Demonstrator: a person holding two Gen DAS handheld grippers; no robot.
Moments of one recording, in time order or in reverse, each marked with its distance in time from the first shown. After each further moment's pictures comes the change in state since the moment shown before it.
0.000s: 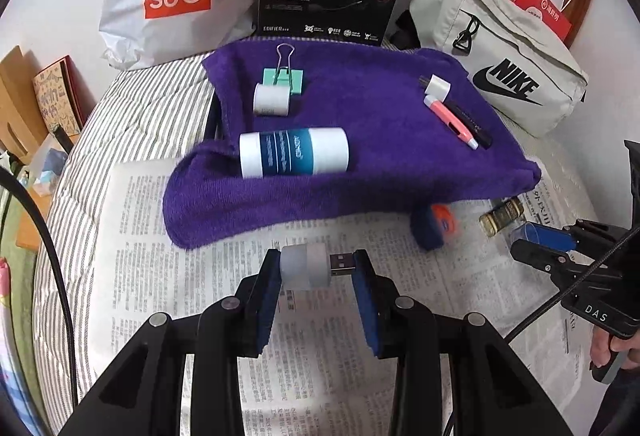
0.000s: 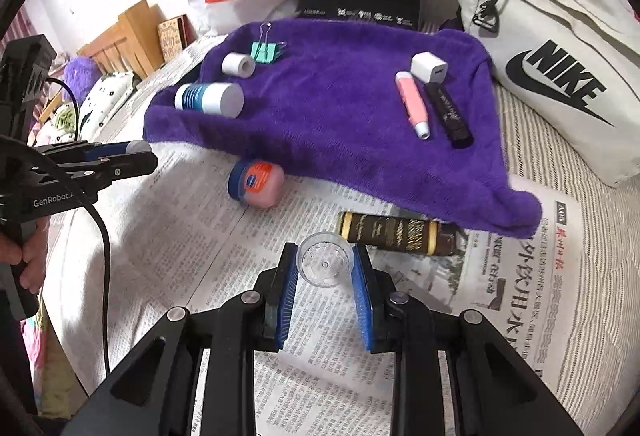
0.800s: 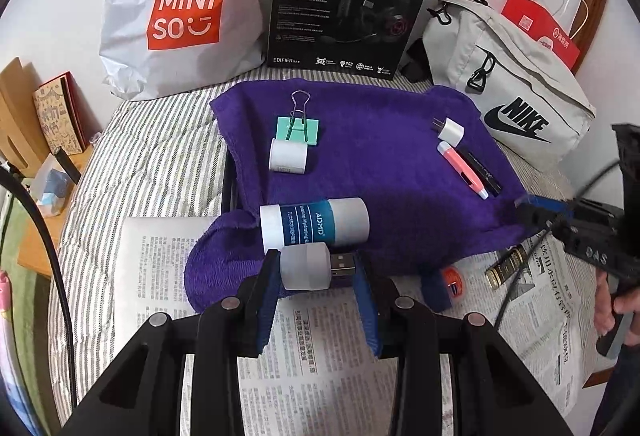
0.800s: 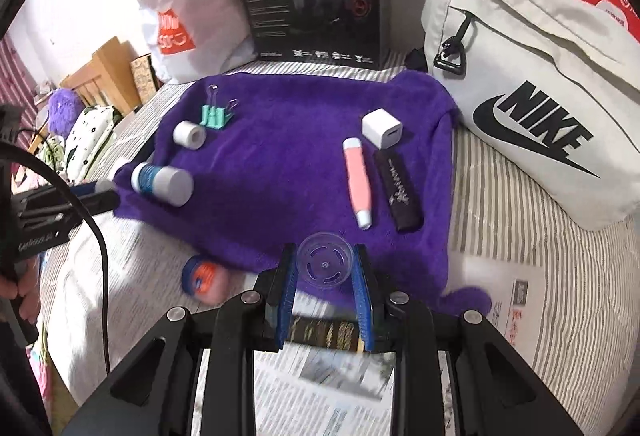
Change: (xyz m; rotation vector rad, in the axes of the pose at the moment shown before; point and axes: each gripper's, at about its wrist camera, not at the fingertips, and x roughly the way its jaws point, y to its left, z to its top) left arm 0.002 0.016 0.044 -0.019 -0.041 -0.003; right arm 0.016 -0.047 0.073 0.077 -0.028 -0.023
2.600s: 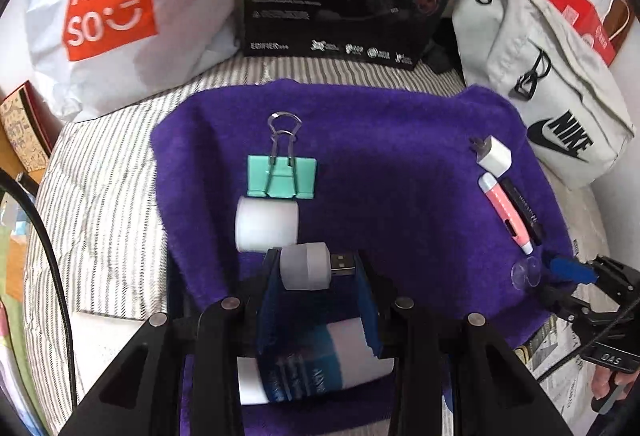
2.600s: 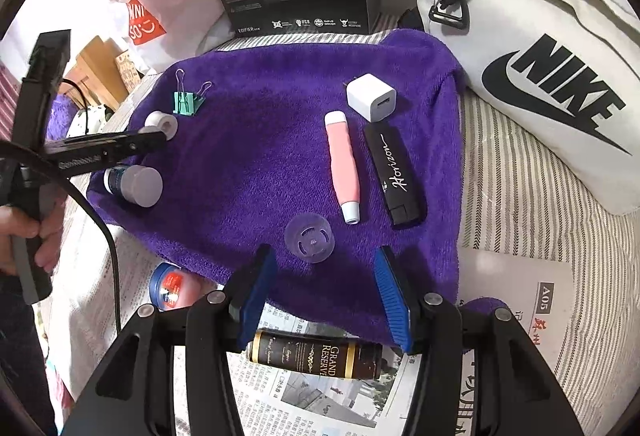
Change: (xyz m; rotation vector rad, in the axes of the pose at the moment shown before) left arm 0.091 -0.006 0.063 0.013 0.119 -0.001; right arm 0.033 -0.013 -0.002 0.056 0.080 0.020
